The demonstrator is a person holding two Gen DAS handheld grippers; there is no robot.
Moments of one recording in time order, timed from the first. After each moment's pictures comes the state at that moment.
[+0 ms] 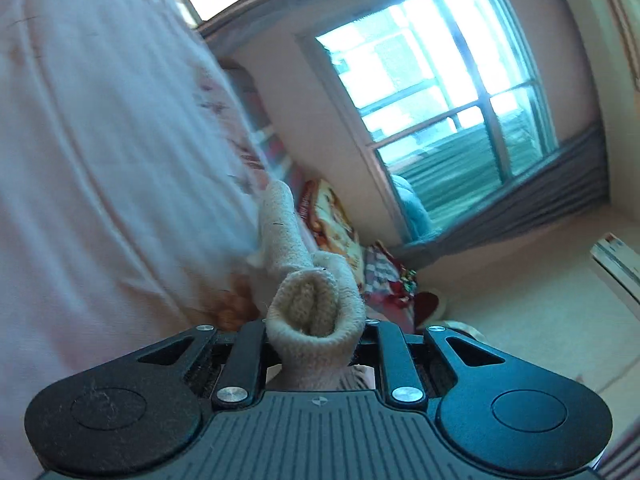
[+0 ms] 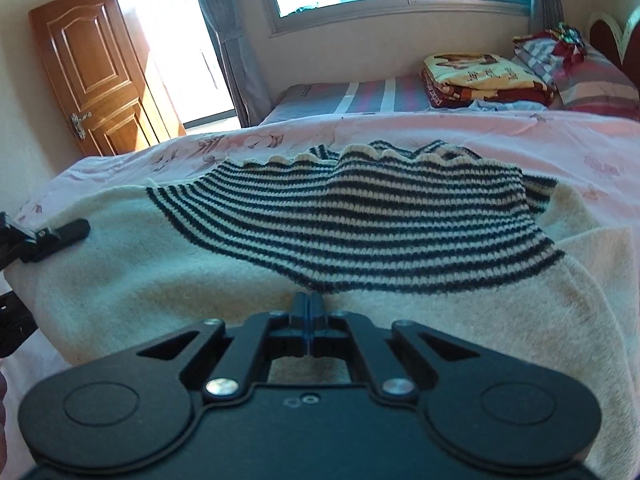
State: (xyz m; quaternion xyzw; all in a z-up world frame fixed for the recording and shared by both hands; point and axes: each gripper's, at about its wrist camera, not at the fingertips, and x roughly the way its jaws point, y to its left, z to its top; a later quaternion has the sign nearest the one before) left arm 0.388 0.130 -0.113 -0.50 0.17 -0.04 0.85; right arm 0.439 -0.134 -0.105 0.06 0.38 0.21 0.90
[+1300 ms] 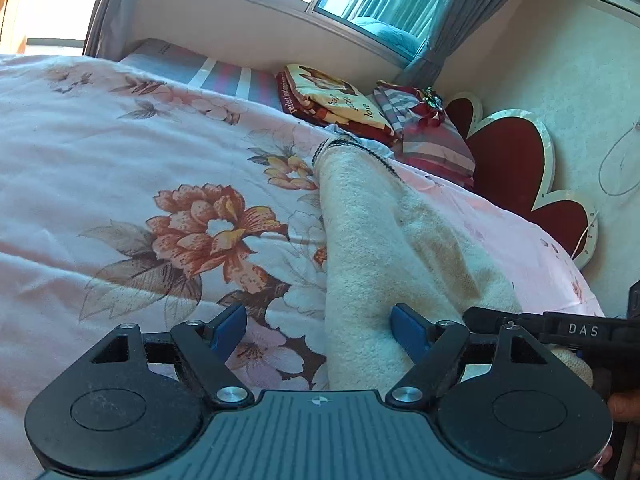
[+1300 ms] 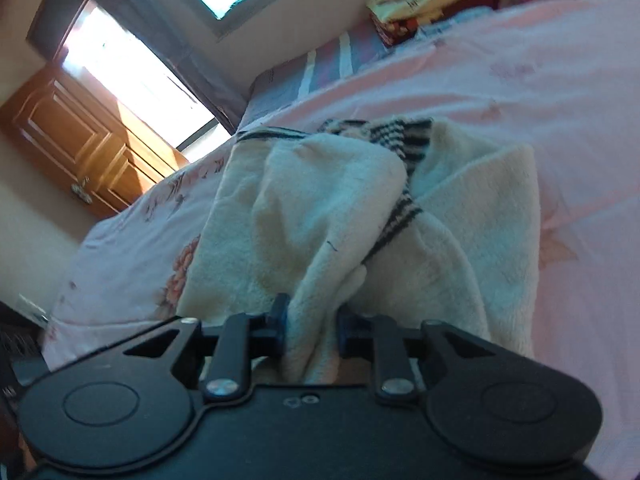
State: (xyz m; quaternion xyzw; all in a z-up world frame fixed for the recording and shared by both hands) left arm 0.451 0.036 -0.109 -0.19 0.35 -0.09 0.91; right arm 0.437 -0.231 -0.073 0.13 0.40 0.20 0.88
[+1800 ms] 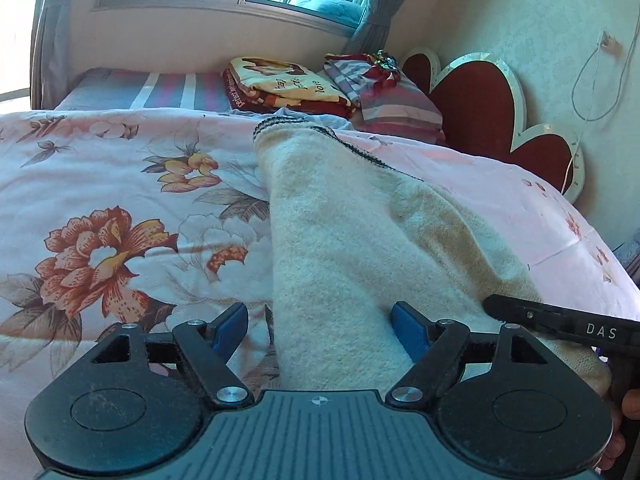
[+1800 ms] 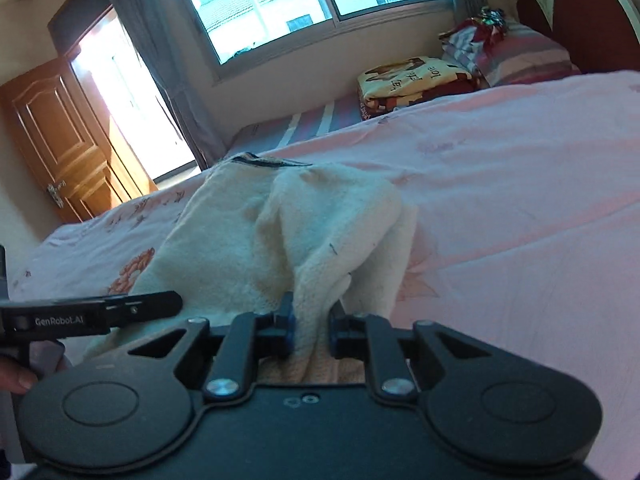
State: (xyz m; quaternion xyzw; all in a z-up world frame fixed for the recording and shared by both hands) left arm 0.469 -0.038 -0.099 -0.11 0.36 -0.13 0.92; right arm 0.420 -0.294 -0.093 0.14 0.35 0.16 0.91
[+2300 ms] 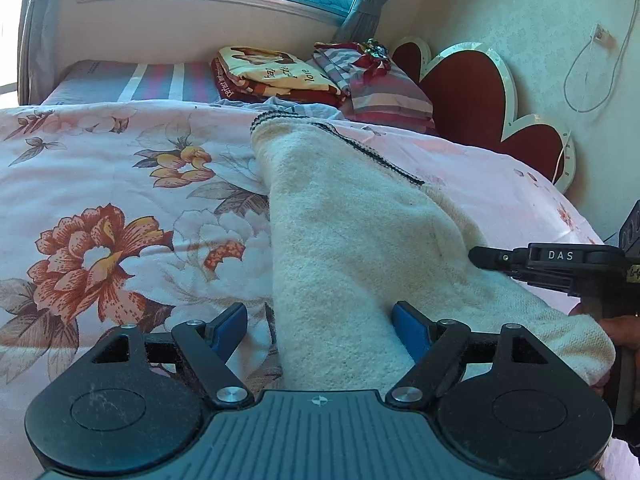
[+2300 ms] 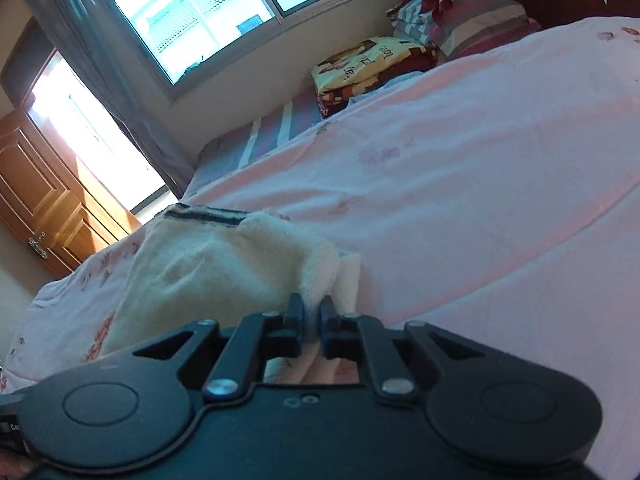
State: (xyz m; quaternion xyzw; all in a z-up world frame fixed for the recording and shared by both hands) left arm 0.469 -0.035 -0.097 -0.10 0.37 -0.15 0.91; right arm 0.470 -0.326 -0.102 0.19 0.37 0.11 0.90
